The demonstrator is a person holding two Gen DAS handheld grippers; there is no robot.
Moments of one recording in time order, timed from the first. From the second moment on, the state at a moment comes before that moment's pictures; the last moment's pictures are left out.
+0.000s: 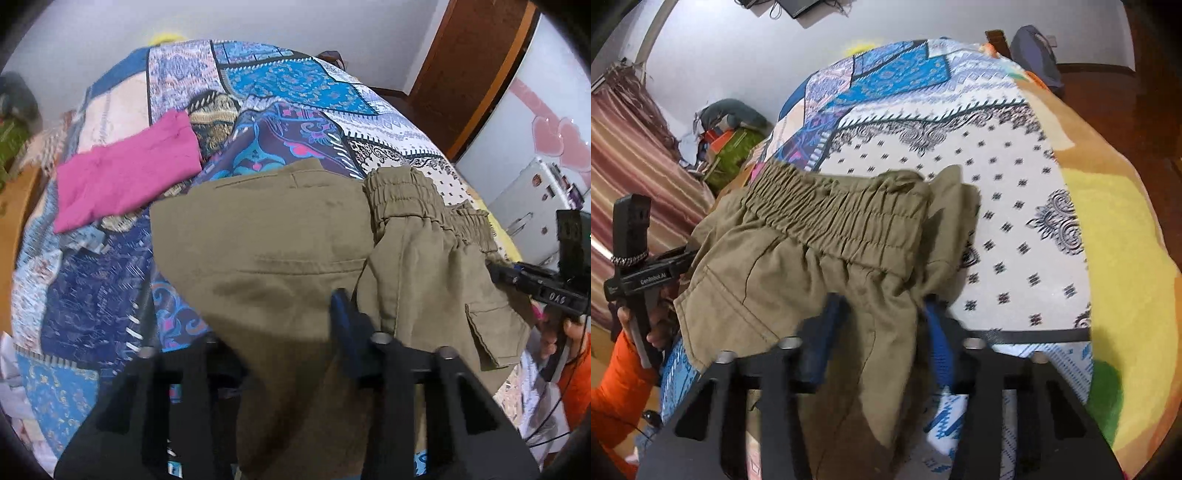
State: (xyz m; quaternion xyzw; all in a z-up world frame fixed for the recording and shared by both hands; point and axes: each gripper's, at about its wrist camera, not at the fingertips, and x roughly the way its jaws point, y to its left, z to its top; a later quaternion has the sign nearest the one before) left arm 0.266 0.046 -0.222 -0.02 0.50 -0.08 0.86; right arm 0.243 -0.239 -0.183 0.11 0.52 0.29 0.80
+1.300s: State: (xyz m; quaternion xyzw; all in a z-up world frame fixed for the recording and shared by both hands) left arm 0.292 0.132 -0.070 0.06 0.33 0.04 0.94; right arm 0.319 -0.089 -0.033 -0.05 0.33 0.35 0.87
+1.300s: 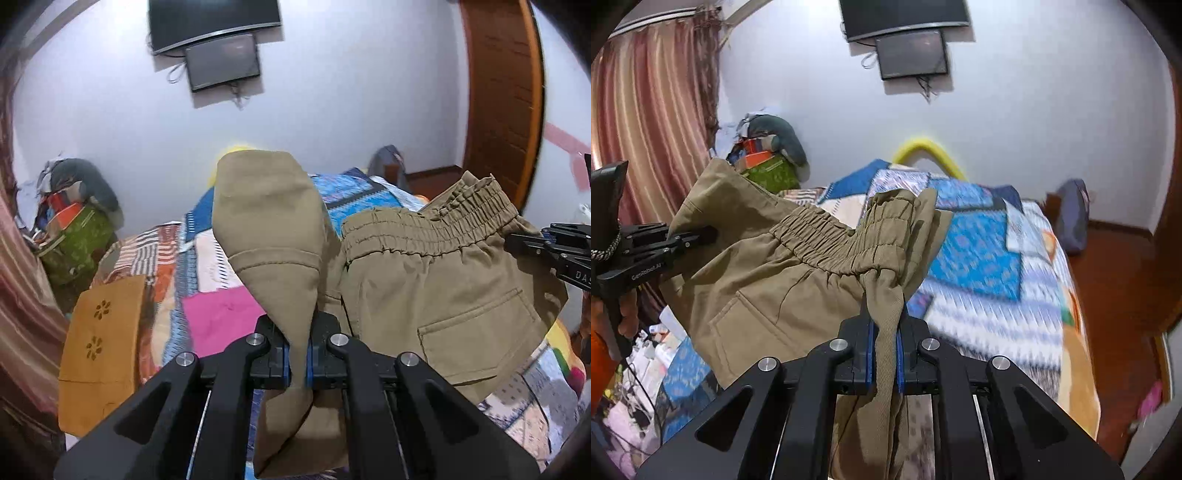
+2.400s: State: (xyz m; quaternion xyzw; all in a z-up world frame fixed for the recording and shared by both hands) left arm 0.449 0.343 -0.311 0.00 0.52 0.18 0.83; right arm 0.439 0.103 -0.195 -0.15 0.47 0.36 0.79
